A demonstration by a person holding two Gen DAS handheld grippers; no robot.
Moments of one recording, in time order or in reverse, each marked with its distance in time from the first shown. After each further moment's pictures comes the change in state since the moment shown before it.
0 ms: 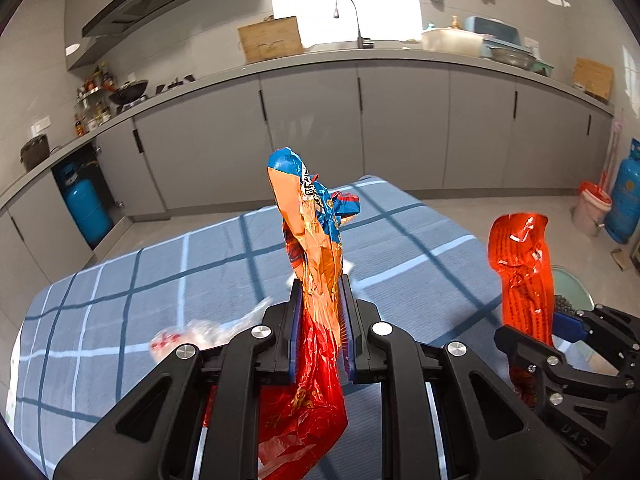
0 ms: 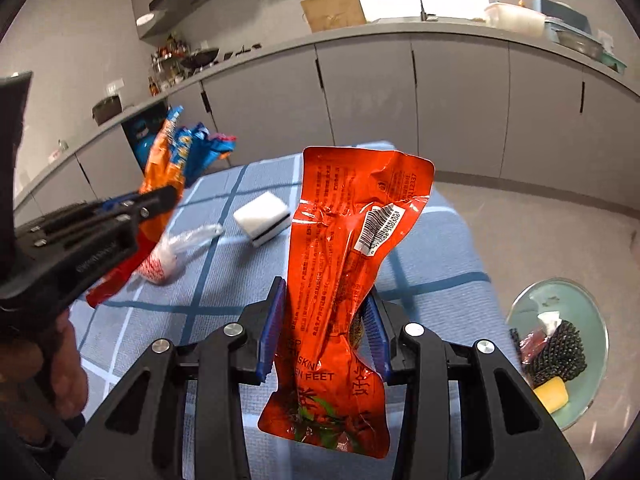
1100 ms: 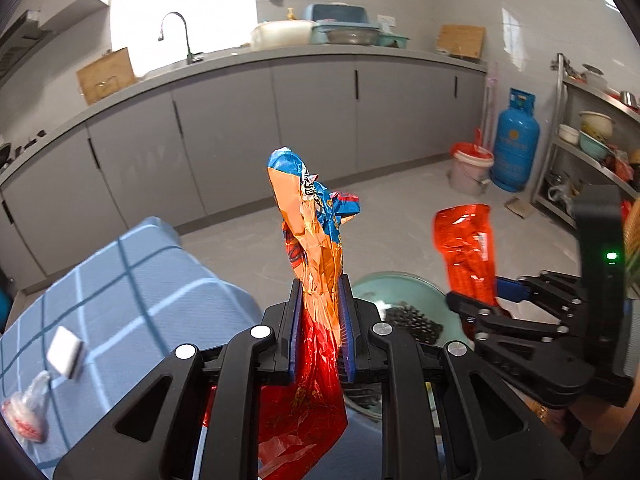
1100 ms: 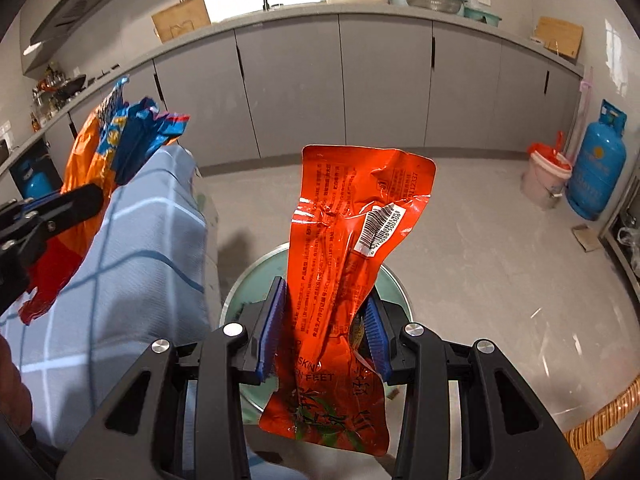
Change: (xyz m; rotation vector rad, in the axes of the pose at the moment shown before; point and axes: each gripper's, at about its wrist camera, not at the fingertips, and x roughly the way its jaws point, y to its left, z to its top) left arm 0.013 -0.243 0.013 0.240 -0.022 -0.422; right arm -0.050 -0.237 -0.044 0.188 0.058 -0.395
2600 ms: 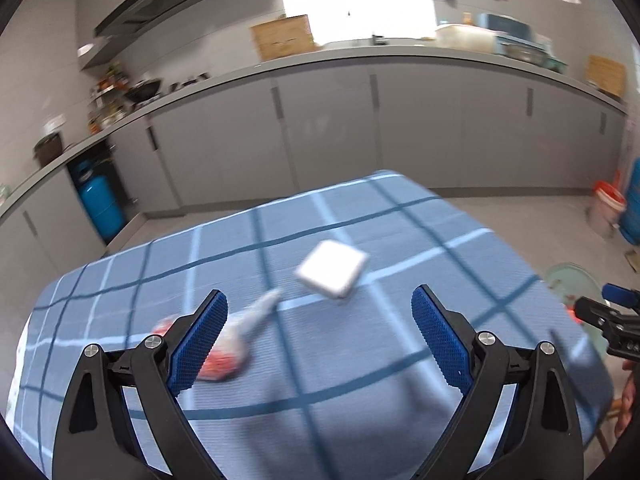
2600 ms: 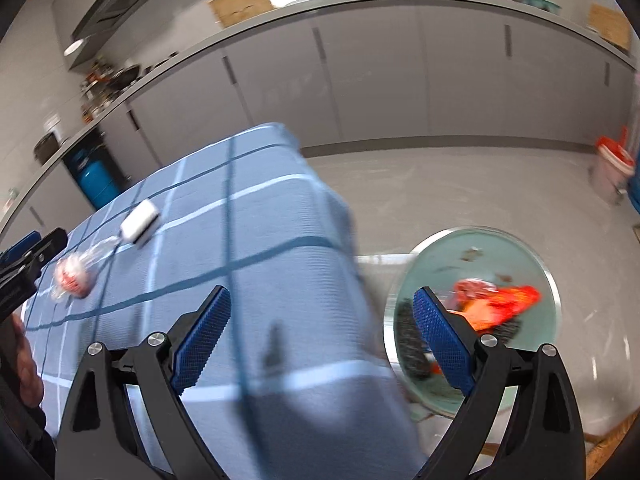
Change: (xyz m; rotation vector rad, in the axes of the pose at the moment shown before) left arm -0.106 0.220 -0.082 -0.272 0.032 0.511; right arm -0.002 0.148 -0.001 -0.040 0.038 0.259
